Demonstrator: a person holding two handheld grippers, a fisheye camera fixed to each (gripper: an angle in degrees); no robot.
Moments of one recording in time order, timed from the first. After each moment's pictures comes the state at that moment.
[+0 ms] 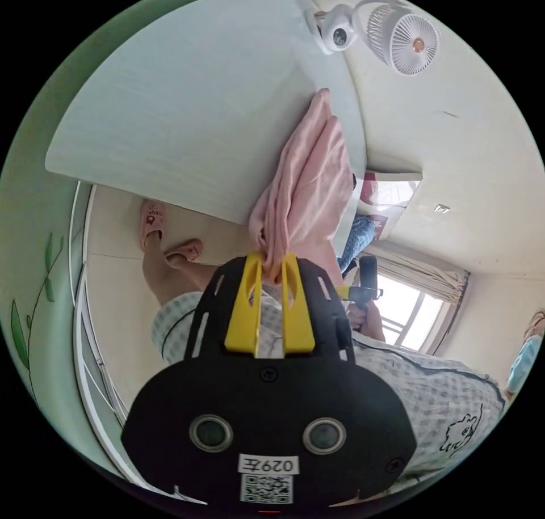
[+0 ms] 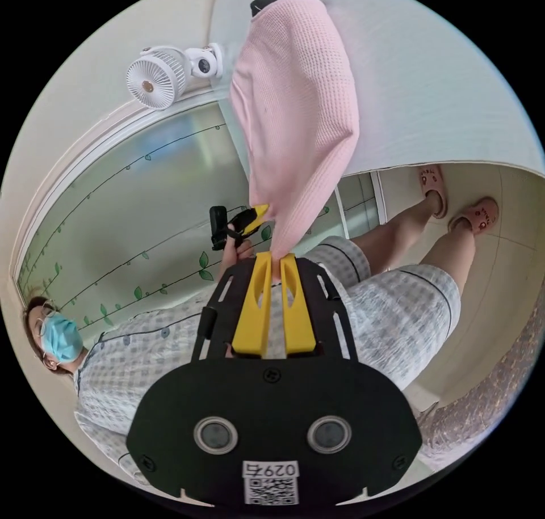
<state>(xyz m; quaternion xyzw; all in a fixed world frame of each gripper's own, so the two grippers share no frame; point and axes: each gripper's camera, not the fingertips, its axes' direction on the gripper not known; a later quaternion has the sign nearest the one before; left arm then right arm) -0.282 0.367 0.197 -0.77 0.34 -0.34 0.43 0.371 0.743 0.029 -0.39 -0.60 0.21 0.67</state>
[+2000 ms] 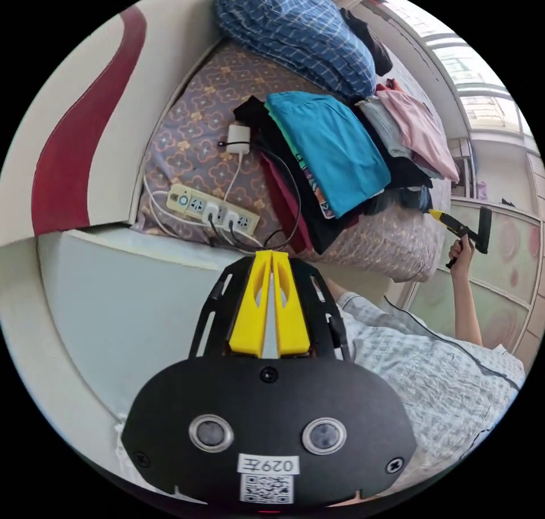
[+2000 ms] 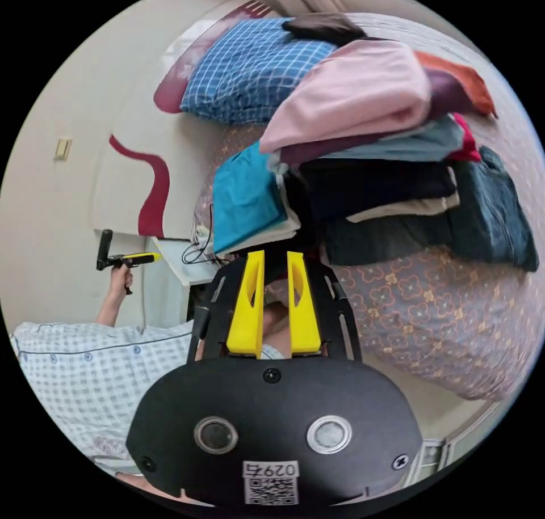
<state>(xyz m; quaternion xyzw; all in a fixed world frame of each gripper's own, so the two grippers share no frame) 0.673 0.259 0.011 -0.64 0.58 0.37 0.34 1.314 0.816 -0.763 -0.10 -0.13 0.54 0.82</state>
